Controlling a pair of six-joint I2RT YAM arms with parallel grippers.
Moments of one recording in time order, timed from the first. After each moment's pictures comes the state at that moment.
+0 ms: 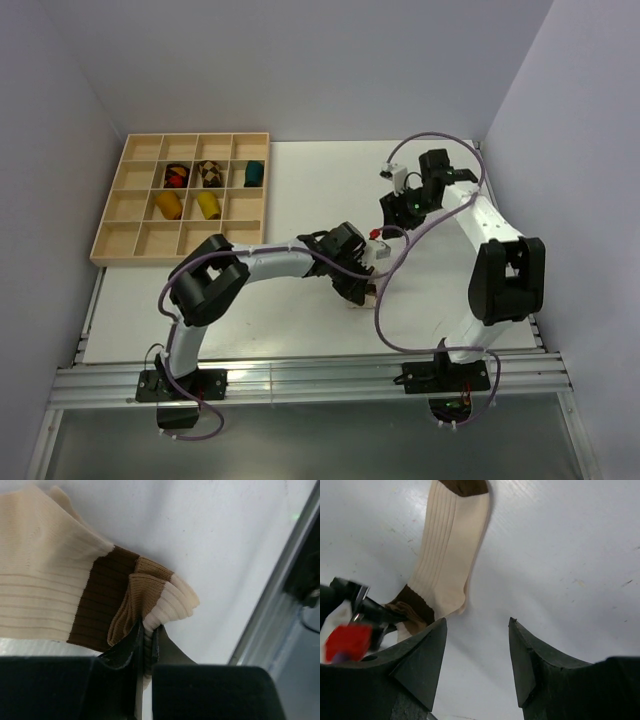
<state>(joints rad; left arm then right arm) -0.99 2.00 1.32 -0.24 0.42 -0.14 0.08 1.70 1.36 -0.89 -0.55 -0.45</state>
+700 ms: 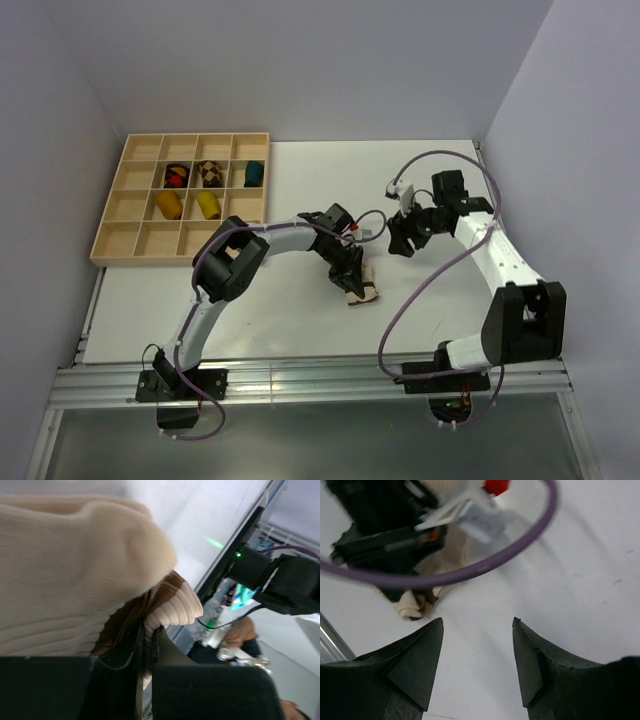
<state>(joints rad) -0.81 2.27 1.59 -0.47 0.85 -0.56 0.05 1.43 1.10 -0.76 -0.60 -0.62</state>
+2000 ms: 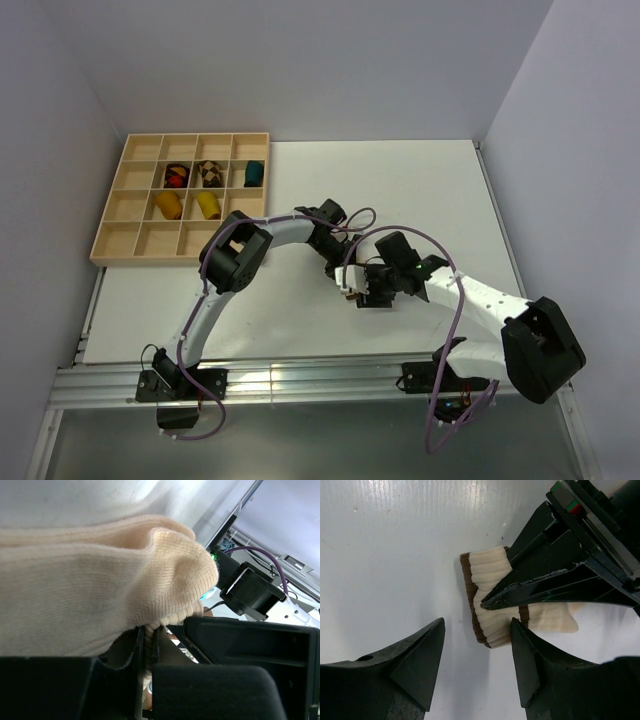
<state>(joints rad) -0.74 2.40 1.70 -0.57 1.00 -0.68 0.55 1.21 0.60 -0.45 -0.41 -1.04</state>
